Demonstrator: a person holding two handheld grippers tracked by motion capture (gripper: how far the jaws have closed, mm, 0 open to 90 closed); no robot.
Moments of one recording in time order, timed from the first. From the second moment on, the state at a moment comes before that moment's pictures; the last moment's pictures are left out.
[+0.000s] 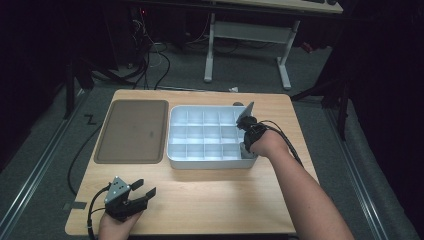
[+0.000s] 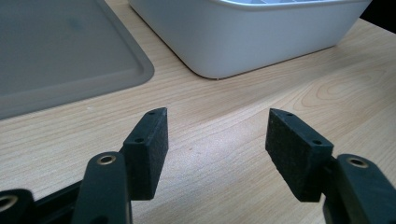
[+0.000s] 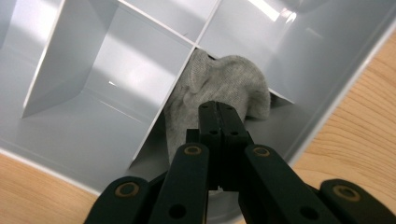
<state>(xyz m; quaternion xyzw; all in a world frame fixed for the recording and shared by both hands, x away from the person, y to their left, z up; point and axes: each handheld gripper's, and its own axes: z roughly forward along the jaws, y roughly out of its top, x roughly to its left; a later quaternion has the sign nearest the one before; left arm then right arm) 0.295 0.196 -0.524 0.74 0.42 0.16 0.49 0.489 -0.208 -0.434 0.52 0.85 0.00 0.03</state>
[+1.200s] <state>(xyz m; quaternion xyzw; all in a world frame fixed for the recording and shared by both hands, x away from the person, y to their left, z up) 0.294 0.195 -0.525 0.75 0.42 0.16 0.49 0.505 -0.200 -0.461 0.52 0.85 -0.05 0.04</state>
